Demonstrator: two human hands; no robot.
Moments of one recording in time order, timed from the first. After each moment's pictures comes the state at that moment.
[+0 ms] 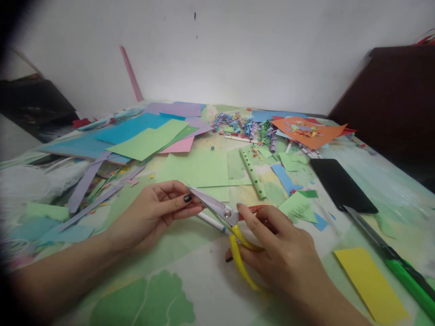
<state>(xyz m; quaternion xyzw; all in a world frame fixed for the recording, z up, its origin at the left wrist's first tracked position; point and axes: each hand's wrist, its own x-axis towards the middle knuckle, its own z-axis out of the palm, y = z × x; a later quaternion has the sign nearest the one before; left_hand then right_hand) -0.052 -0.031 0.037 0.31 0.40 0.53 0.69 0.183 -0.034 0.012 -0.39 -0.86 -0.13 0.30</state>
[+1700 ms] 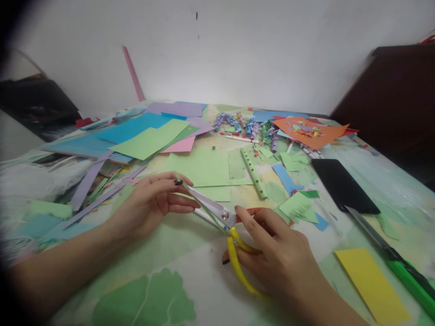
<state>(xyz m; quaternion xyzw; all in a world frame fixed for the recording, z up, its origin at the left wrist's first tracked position) -0.063 -0.024 0.042 0.36 0.41 0.52 0.66 0.176 -0.037 0.009 -0.39 -0.86 -0.11 0.32</state>
